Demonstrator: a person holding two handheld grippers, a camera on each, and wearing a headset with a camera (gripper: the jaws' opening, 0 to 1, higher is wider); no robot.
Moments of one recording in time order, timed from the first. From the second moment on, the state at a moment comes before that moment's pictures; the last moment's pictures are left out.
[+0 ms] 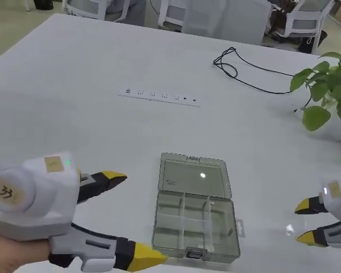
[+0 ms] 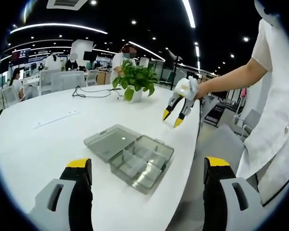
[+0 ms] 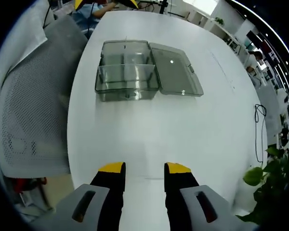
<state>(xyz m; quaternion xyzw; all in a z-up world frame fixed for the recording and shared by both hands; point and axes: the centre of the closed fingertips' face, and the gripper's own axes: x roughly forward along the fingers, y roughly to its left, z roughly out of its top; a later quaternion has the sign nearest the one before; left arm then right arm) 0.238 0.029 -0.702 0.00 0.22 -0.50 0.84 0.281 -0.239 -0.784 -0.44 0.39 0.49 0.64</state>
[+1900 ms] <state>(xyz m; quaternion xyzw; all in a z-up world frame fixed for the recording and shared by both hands) 0.229 -0.069 -0.651 -0.26 0.31 -0.50 0.76 0.219 -0.064 -0.649 -0.49 0.24 0.53 0.65</state>
